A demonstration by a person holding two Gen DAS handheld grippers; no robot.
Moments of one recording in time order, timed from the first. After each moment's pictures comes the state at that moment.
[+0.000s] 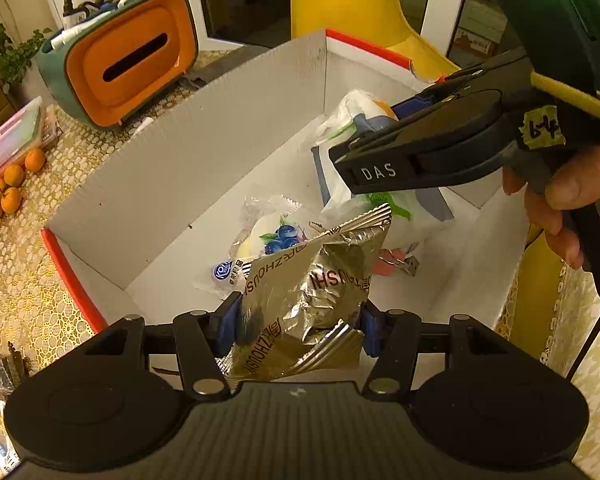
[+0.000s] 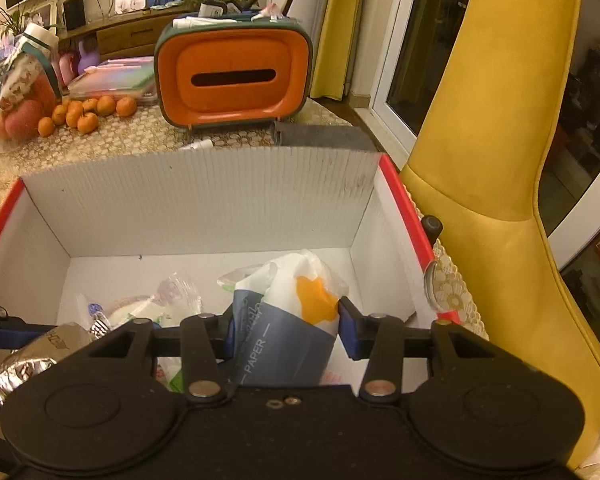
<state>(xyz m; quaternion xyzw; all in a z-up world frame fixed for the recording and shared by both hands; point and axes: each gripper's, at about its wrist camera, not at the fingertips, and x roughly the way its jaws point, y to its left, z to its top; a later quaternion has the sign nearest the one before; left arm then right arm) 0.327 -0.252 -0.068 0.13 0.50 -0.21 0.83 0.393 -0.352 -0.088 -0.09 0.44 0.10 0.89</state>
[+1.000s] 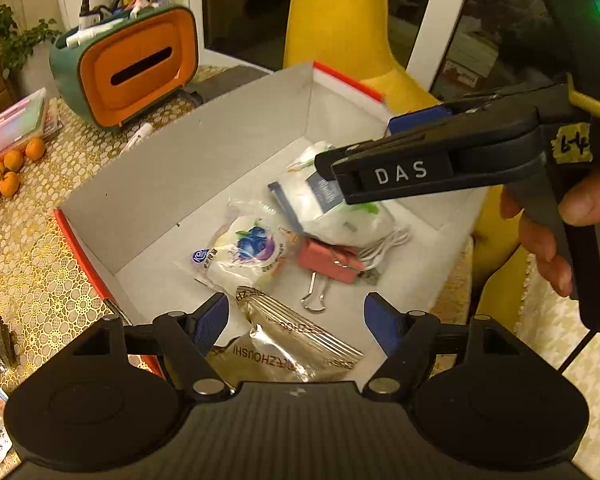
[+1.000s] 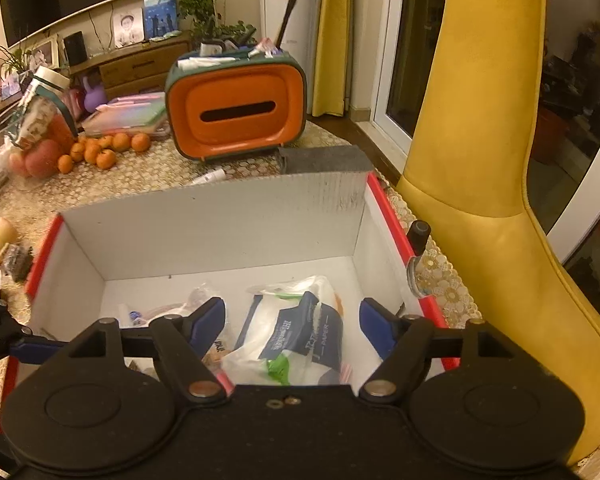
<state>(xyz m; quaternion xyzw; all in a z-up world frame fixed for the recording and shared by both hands) 0.299 -0.240 -0.038 0.07 0.47 -0.23 0.85 0.365 -0.361 -0.052 -0.04 0.41 0.11 0.90</state>
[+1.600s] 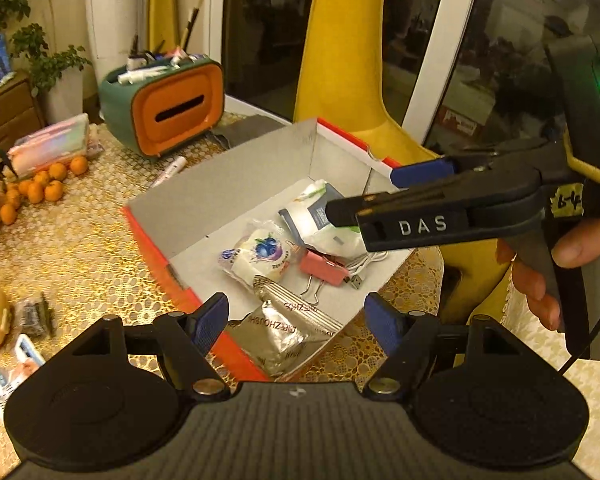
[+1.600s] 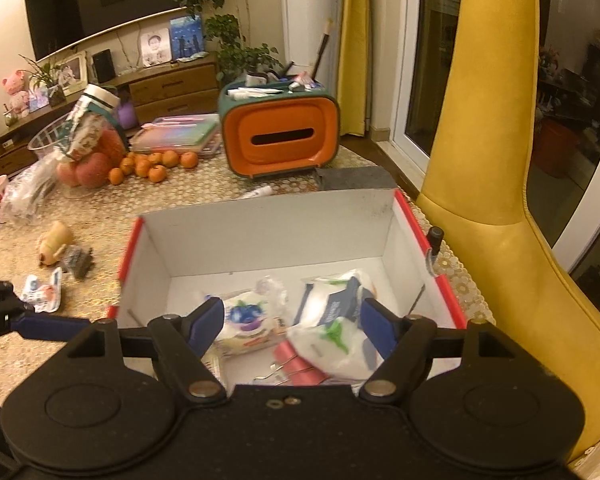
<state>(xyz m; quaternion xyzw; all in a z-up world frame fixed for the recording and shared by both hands) 0.232 -0.198 0.013 0.04 0.41 -0.22 0.88 0.307 -0.341 -0.014 -0.03 0.39 0.14 0.91</state>
